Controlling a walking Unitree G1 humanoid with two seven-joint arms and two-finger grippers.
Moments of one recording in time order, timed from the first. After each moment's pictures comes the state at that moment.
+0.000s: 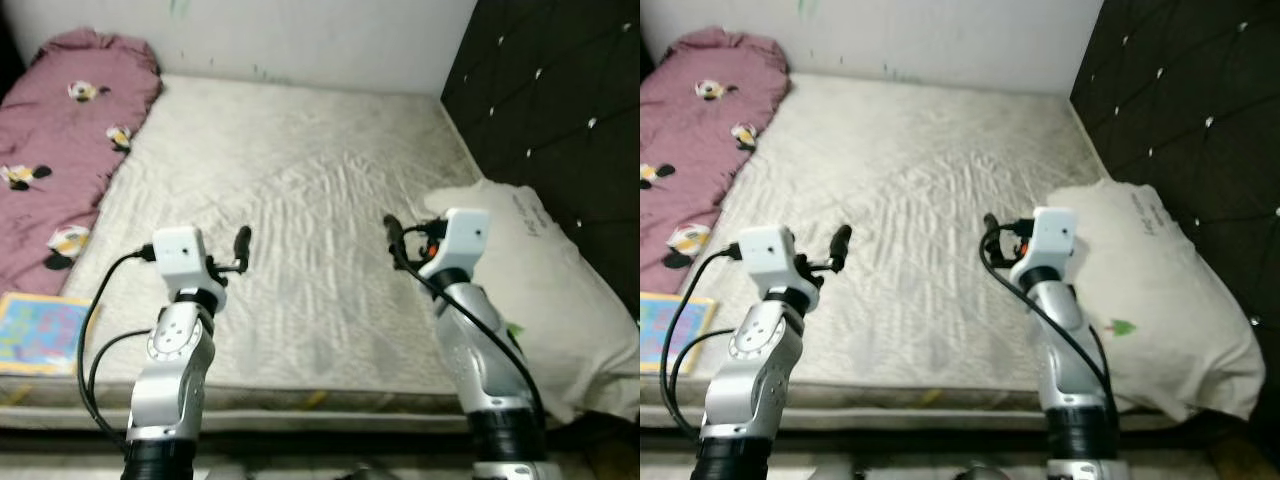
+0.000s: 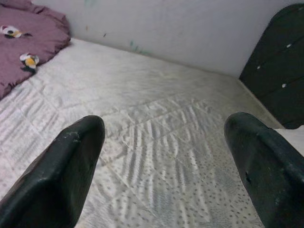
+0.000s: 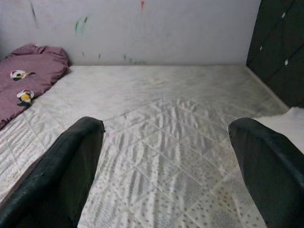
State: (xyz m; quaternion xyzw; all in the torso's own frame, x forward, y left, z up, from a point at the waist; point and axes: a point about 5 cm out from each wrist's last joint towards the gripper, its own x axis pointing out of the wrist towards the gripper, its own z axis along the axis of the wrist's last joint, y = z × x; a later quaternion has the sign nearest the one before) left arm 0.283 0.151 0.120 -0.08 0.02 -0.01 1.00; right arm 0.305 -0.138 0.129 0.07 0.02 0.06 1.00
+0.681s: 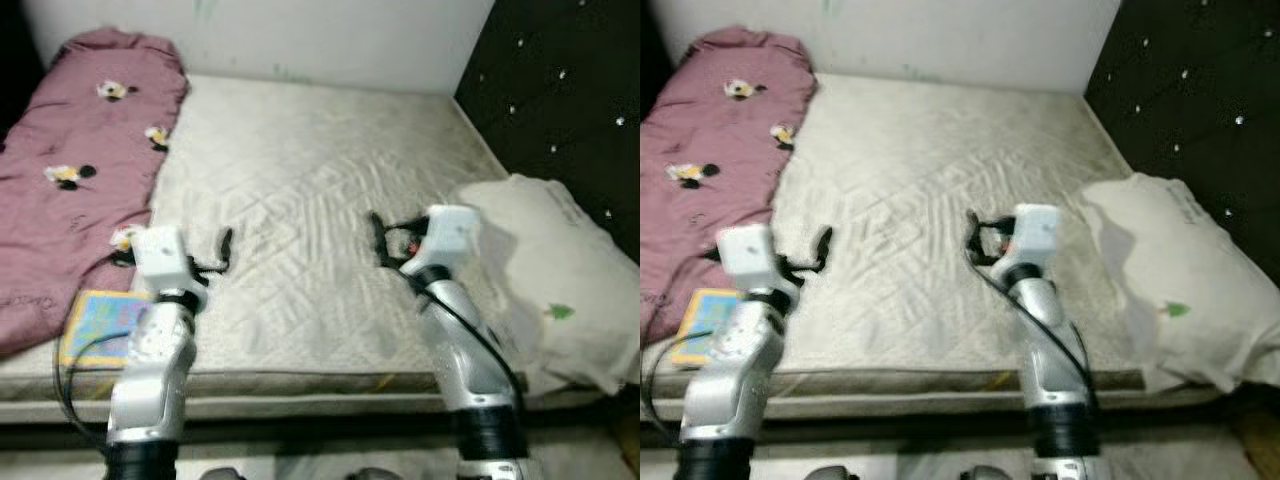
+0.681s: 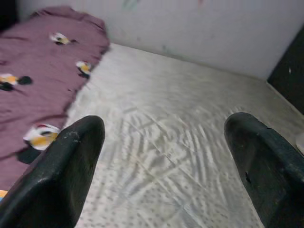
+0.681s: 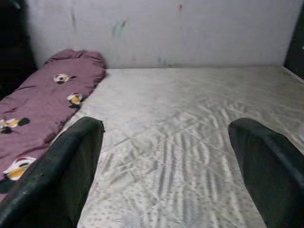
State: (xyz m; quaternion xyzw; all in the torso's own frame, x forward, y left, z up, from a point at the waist) left arm 0.282 0.165 0.122 -0.08 0.02 0.01 1.00; right arm 0.308 -0.120 0.135 0.08 0.00 0.08 0.99
